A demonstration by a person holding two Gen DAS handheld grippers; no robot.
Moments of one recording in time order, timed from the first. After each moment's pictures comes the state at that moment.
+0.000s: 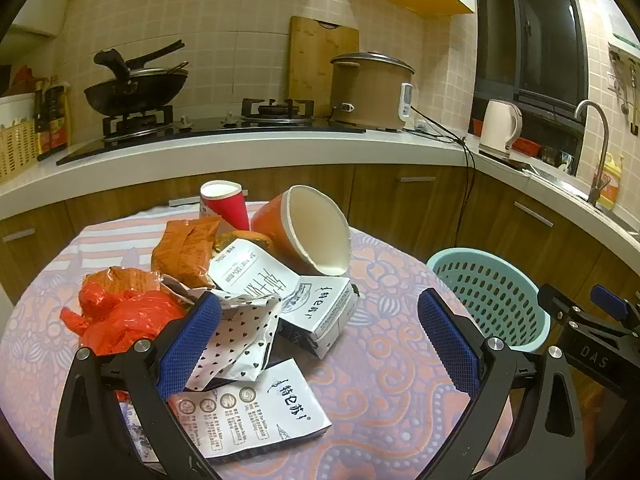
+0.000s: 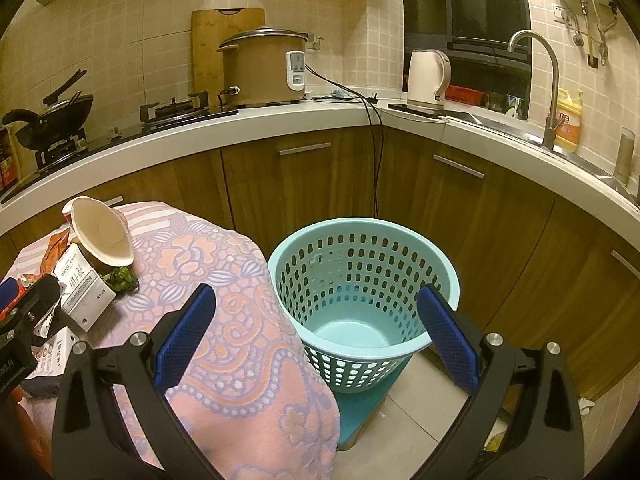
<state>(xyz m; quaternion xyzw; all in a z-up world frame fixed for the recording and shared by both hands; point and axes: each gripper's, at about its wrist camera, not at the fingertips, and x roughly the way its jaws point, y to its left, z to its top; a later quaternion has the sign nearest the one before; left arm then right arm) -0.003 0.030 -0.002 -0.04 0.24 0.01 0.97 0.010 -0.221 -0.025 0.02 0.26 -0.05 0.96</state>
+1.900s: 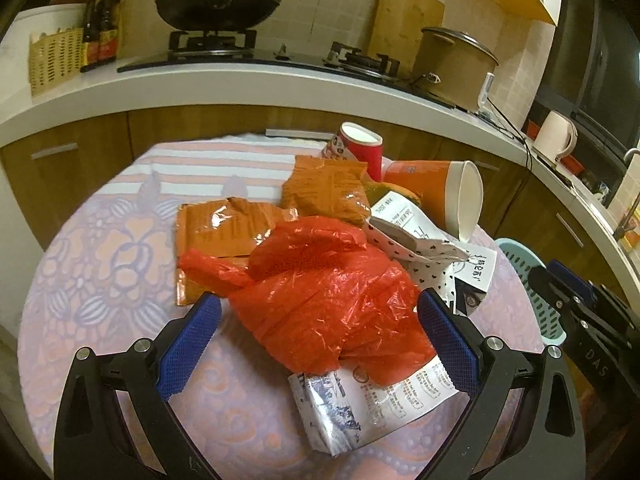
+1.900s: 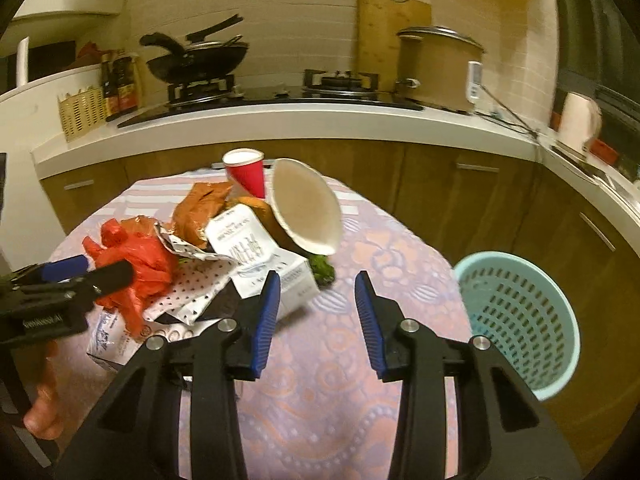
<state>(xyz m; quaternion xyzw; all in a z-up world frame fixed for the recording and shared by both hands) -0.014 0.165 -0.017 -0.13 0.34 0.05 0.93 0.022 -0.074 -0.019 -0.07 0.28 0.19 0.94</state>
